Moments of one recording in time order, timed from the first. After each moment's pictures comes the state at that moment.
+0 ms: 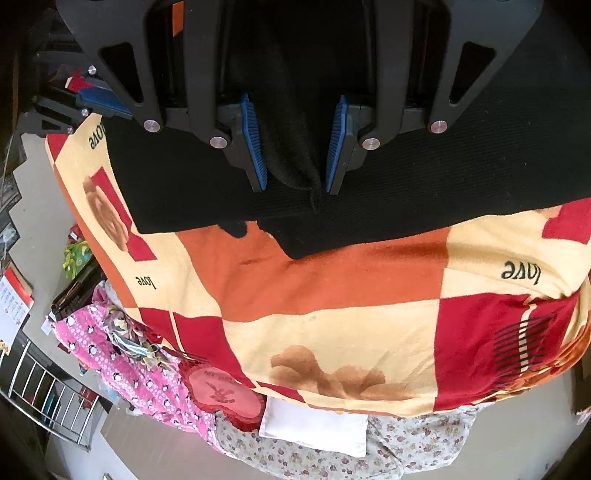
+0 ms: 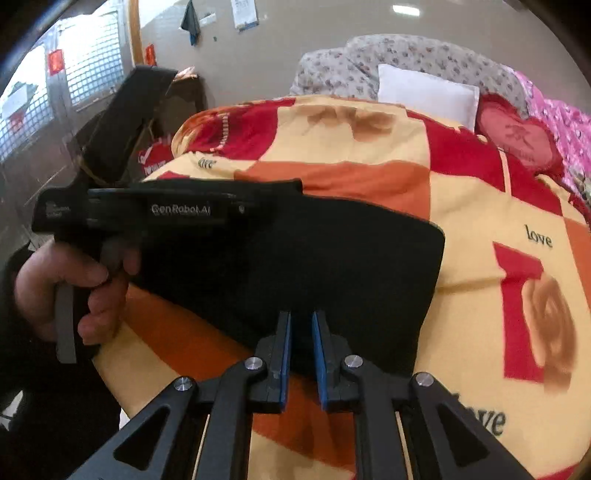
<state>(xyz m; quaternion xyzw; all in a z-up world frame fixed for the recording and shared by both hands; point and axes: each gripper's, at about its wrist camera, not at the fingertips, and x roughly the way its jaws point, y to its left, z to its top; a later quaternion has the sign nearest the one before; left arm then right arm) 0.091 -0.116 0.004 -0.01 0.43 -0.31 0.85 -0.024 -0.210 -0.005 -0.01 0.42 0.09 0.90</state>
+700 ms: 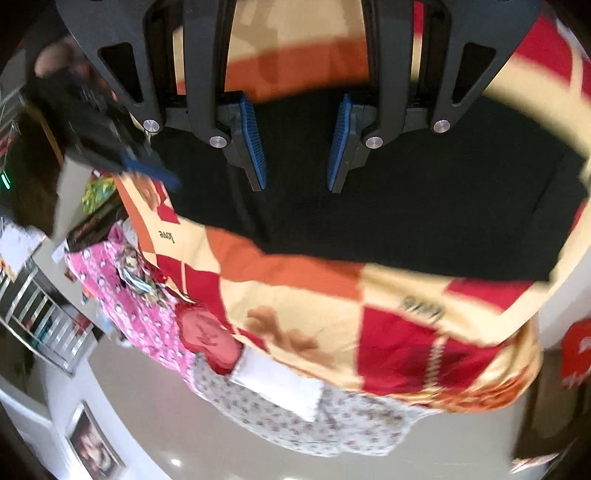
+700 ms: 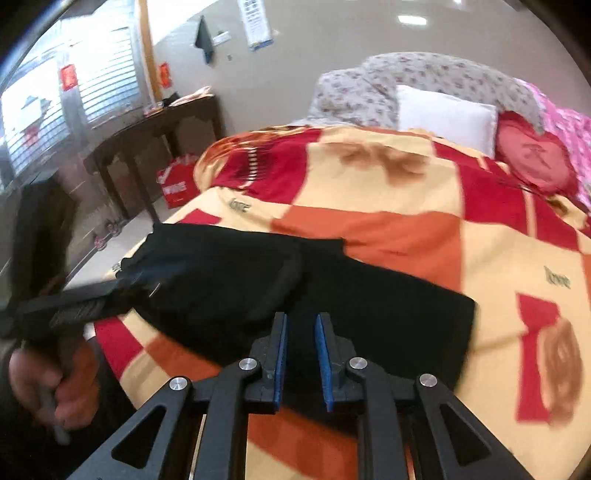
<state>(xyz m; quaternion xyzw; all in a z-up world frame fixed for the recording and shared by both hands) 0.017 -0.008 0.029 -0.15 0.40 -0.27 0.86 0.016 -0.173 0.031 0.01 0.39 0.14 0.91</state>
